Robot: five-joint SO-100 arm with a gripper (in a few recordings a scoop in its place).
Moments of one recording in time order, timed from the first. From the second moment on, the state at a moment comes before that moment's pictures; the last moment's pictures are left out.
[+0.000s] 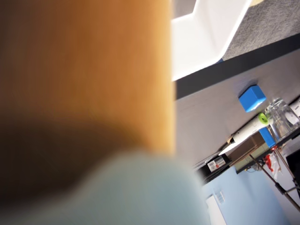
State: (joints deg) arm 0.3 113.6 98.7 95.6 -3.1
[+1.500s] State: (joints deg) arm 16.4 144.3 100.0 99.0 -2.7
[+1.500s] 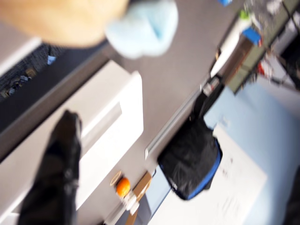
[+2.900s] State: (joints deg) arm 41.1 153.4 102.0 99.0 -2.7
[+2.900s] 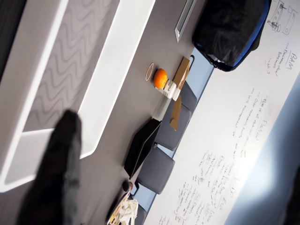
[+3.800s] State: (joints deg) arm 41.2 153.4 102.0 99.0 -2.6
